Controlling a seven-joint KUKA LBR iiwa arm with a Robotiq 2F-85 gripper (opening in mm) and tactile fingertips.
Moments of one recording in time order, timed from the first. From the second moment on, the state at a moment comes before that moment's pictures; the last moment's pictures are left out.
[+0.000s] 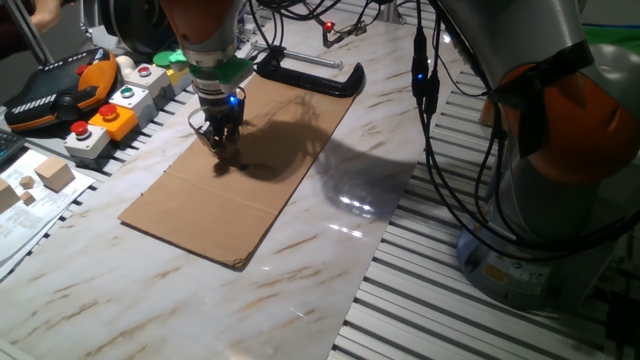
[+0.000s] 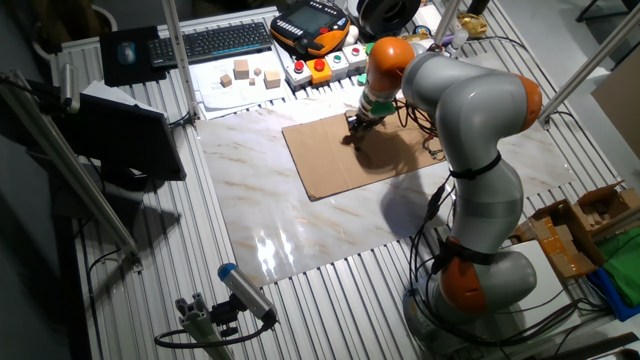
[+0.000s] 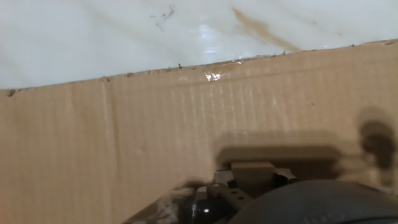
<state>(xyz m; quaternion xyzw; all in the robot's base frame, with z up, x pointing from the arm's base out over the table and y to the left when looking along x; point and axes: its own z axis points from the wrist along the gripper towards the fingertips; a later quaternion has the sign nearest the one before) 0.639 0.004 0.035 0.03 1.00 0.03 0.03</state>
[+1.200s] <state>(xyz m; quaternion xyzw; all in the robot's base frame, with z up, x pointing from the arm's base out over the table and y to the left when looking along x) 0.639 0.018 0.031 0.03 1.00 0.03 0.03</state>
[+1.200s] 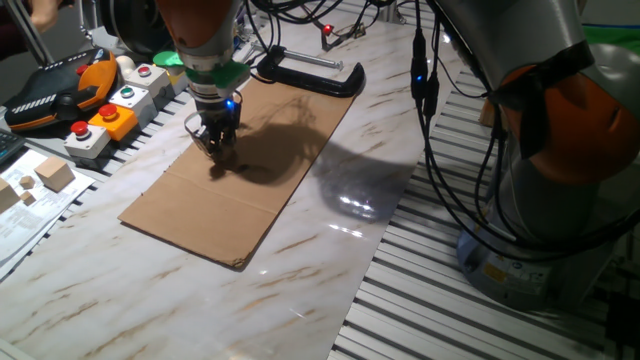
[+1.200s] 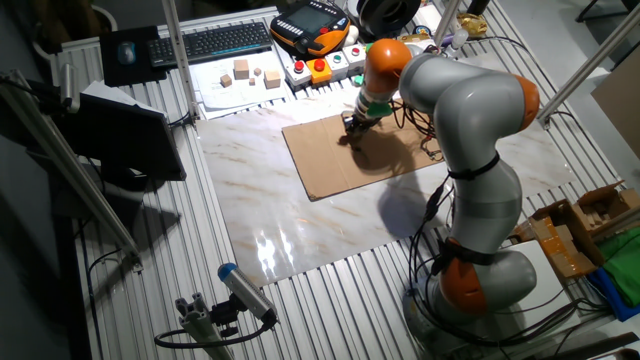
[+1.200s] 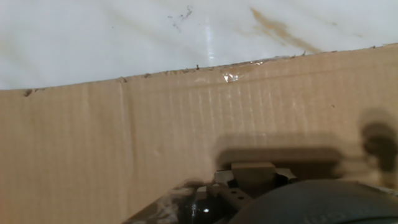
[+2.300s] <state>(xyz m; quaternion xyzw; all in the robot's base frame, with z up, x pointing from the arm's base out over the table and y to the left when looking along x) 0.639 0.033 0.028 0.03 1.00 0.03 0.03</state>
